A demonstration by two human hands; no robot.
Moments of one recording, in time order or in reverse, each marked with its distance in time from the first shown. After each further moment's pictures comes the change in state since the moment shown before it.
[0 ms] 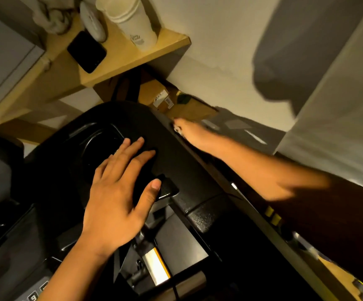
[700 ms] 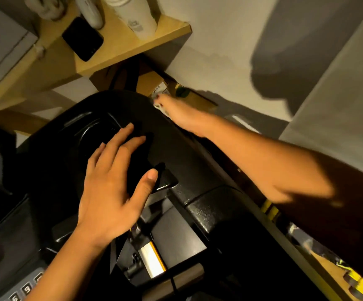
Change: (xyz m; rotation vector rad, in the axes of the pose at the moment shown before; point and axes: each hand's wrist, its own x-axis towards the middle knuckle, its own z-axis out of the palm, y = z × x) left_hand 0.000 0.000 0.001 -0.078 0.088 -0.007; right_hand 0.054 0.041 0.003 -0.646 -0.020 -0.299
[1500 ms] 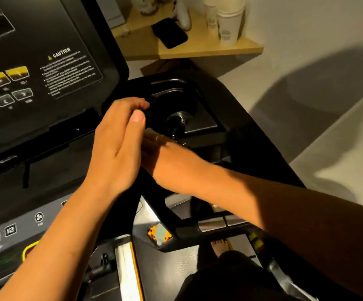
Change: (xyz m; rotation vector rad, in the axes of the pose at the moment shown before) left_hand -0.094 -0.056 -0.064 -0.395 0.477 -0.080; right_hand -0.098 -0.205 0.119 -0.668 0.137 -0.702
